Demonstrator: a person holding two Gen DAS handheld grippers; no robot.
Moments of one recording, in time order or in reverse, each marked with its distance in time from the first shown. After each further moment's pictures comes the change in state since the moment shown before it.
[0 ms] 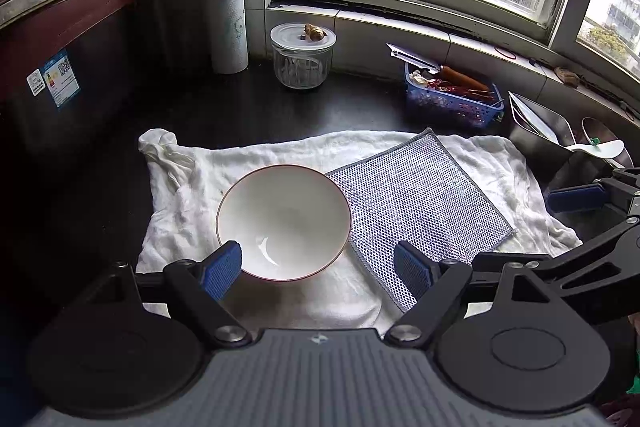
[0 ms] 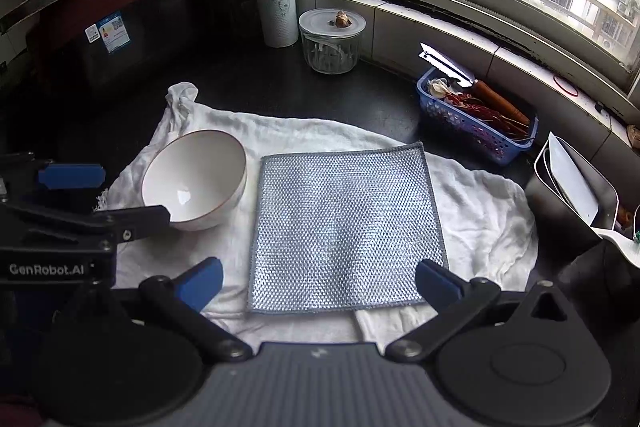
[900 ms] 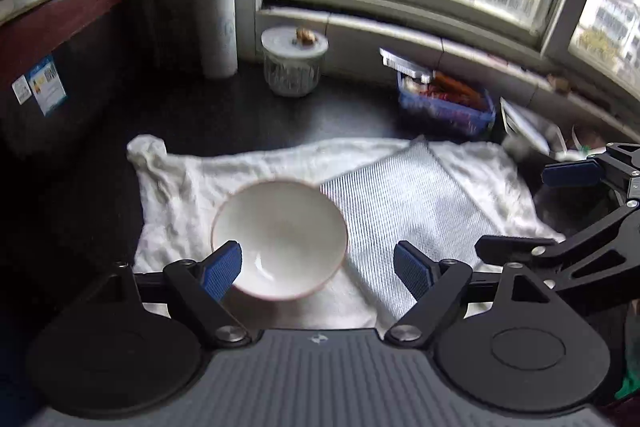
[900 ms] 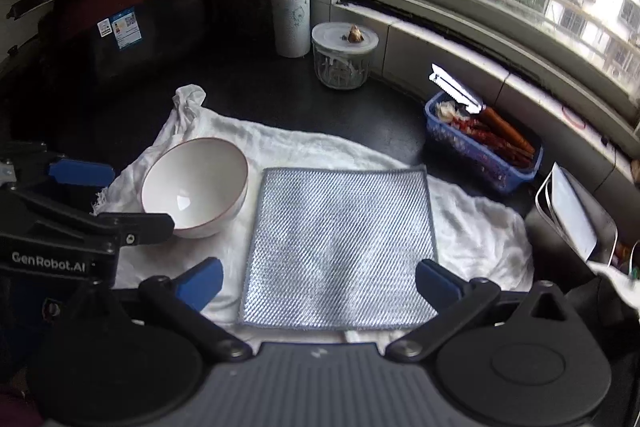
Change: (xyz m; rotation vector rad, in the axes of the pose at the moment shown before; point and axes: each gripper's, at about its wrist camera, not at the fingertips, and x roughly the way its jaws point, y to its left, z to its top) left arm -0.008 0.021 0.023 -0.044 -0.049 -0.048; right arm -0.012 -0.003 0.022 -0.109 -0.080 -0.008
